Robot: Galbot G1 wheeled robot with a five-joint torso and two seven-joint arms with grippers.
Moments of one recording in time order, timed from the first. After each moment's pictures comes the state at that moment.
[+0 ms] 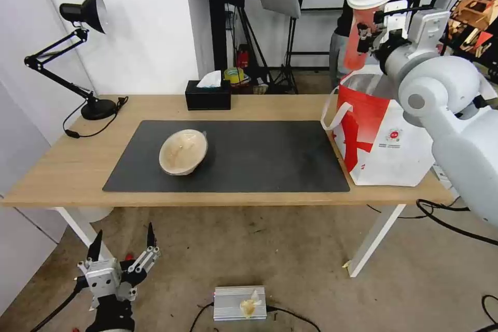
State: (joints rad) left arm 2.07 -1.43 -0.50 -2.43 -0.01 -0.15 -0.32; right arm -0.22 0.75 0.03 1.81 0.97 -0.60 0.47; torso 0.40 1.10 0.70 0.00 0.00
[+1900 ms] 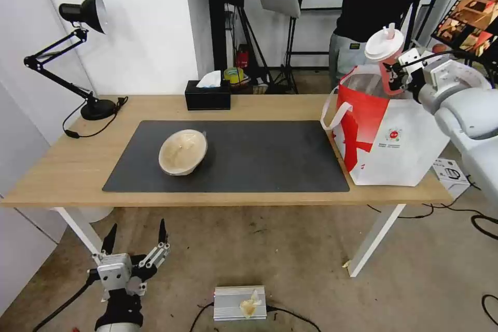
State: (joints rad) left arm 2.03 -1.38 -0.49 -2.42 -0.05 -0.16 -0.31; right arm -0.30 0.63 0.06 1.52 0.36 -0.41 -0.20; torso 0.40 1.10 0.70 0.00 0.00
